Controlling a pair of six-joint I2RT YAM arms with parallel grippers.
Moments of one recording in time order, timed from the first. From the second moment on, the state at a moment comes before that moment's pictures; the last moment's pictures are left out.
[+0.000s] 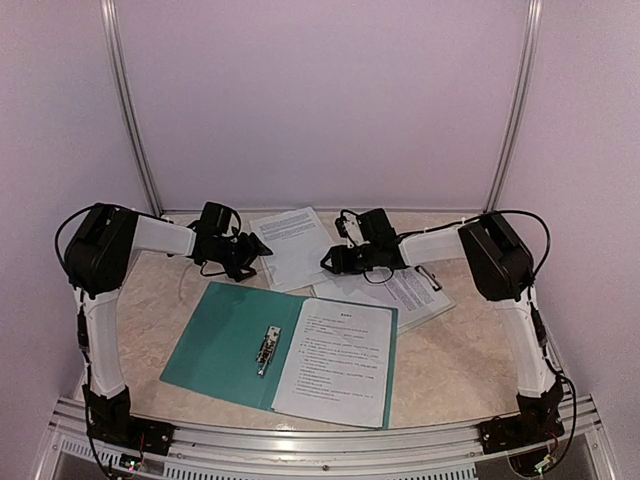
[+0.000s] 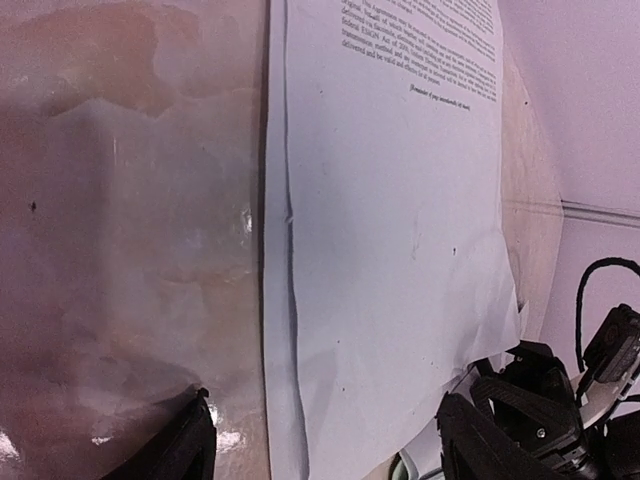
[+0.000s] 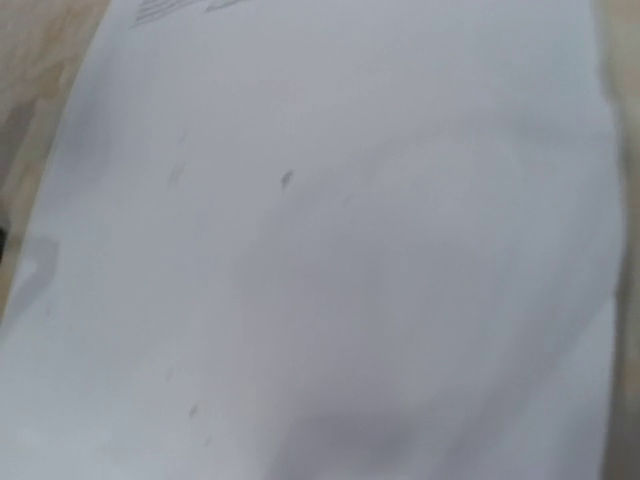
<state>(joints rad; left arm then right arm) -0.34 2.10 1.31 -0.02 0.35 -0.97 0.60 2.38 1.68 0.05 -0.30 0.37</state>
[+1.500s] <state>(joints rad) -0.32 2.37 1.79 -0.28 0.51 -0.86 0.47 2.38 1.69 0.08 -0.25 0.38</state>
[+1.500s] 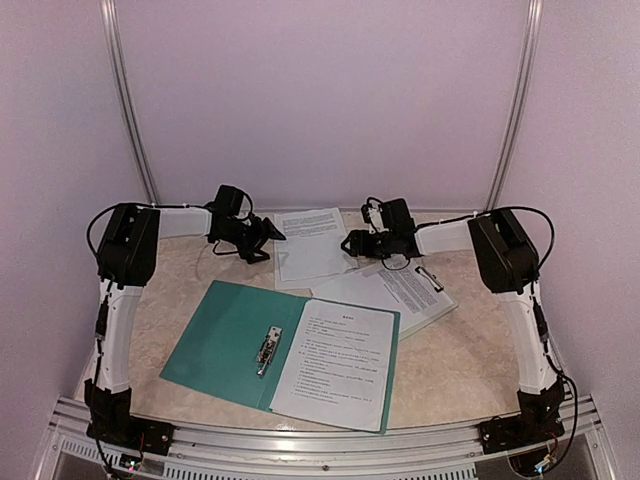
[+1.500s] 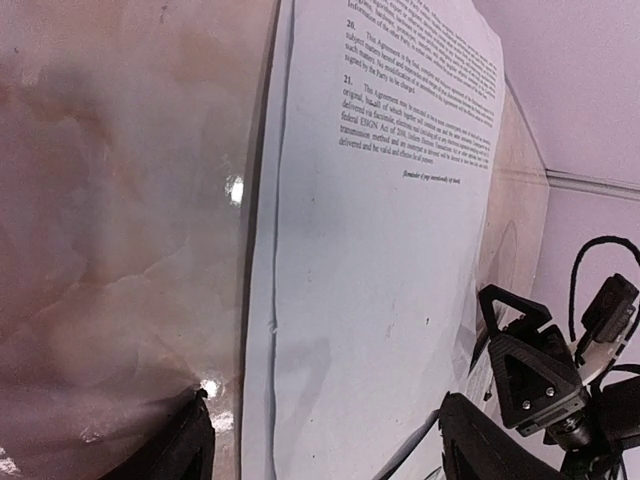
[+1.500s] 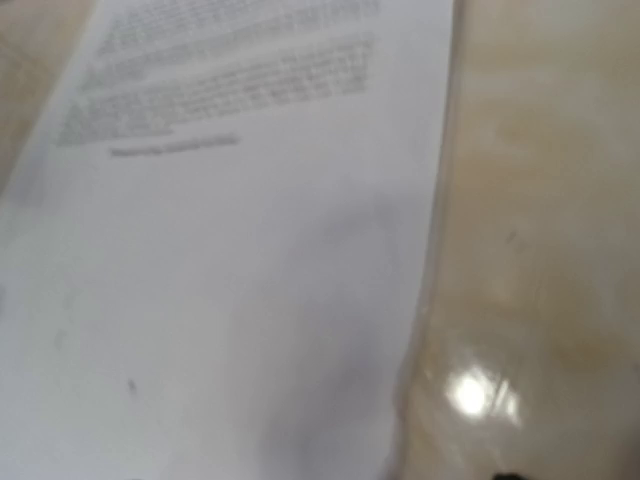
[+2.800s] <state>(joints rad) -0.33 2.38 1.68 -0.06 0.62 -0.96 0.47 2.45 1.71 0.18 -0.50 0.58</state>
